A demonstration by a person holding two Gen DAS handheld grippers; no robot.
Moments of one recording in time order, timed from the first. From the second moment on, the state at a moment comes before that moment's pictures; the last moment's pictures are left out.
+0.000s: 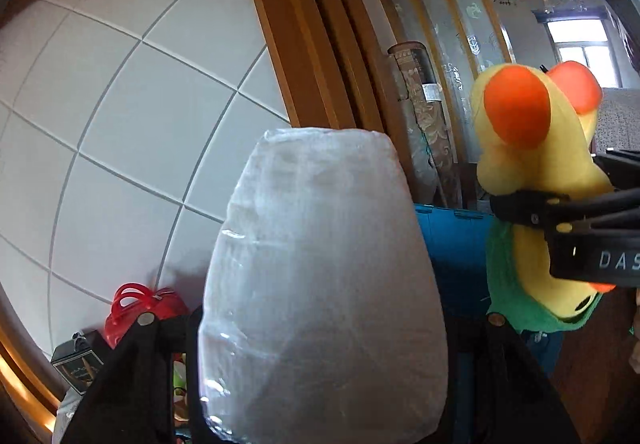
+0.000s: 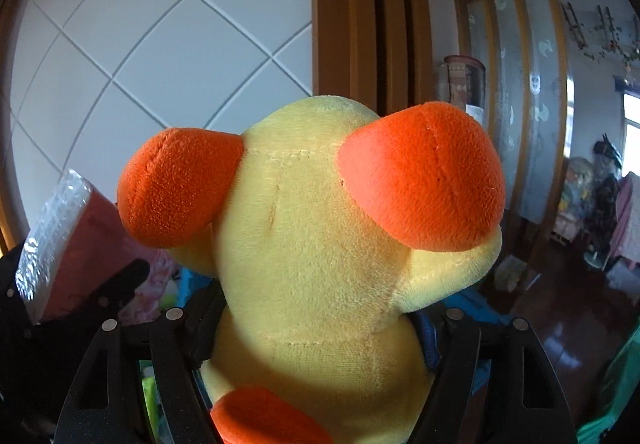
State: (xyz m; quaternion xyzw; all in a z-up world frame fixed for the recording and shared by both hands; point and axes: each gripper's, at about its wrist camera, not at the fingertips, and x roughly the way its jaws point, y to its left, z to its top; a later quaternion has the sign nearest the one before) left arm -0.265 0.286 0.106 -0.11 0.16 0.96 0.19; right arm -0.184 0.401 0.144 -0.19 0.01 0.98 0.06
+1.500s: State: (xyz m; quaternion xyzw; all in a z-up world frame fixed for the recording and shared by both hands) left arm -0.310 0.313 0.108 -0.16 0.14 0.96 0.16; right arm -0.273 0.483 0.112 -0.25 0.08 0.96 0.05
